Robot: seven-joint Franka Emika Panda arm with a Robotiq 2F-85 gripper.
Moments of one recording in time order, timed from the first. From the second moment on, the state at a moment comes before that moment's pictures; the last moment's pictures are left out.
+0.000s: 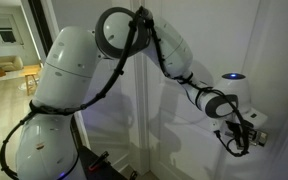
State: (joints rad) arm -0.35 0.52 -0.40 -1.94 0.19 2.71 0.48
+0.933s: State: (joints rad) arm -0.34 0.61 -0.41 -2.02 0.16 3.05 0.36
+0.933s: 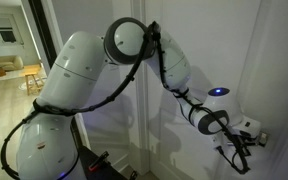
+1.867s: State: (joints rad) arm -0.33 0.67 -0.40 -2.07 0.17 3.31 0.30
